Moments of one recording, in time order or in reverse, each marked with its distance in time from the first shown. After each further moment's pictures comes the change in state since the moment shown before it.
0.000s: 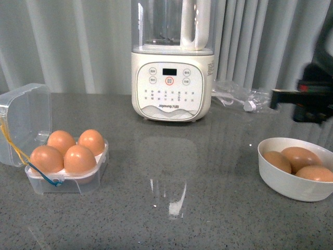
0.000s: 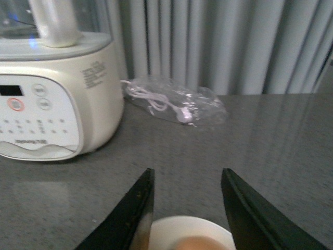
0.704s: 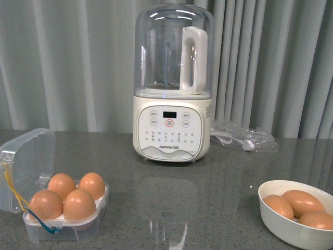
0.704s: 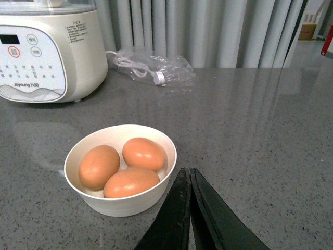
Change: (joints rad) left arm 0.000 0.000 0.000 0.000 -0.001 0.000; right arm -0.223 -0.505 -0.454 -0.077 -0.233 -0.010
